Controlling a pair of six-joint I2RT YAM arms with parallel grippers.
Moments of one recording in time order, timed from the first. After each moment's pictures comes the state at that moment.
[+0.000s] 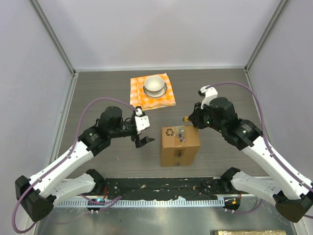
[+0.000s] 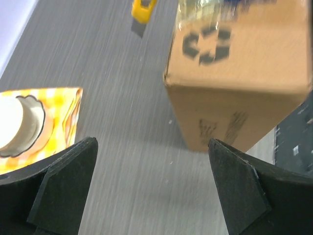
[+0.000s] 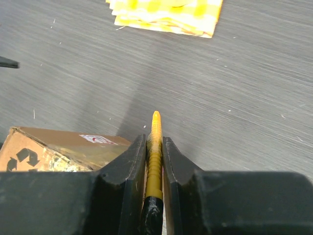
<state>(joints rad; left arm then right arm) -0.71 0.94 0.81 -0.30 0.48 0.52 0.65 0.95 1.07 -0.63 0.06 0.26</state>
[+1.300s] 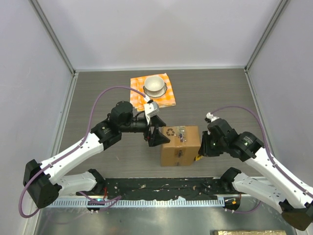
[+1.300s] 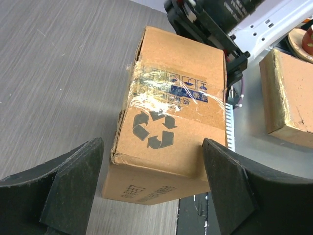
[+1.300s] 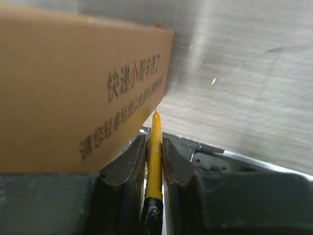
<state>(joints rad) -0.78 1.12 0.91 -0.08 0.67 -0.09 0.70 0.83 0.92 -1.10 0.04 0.59</state>
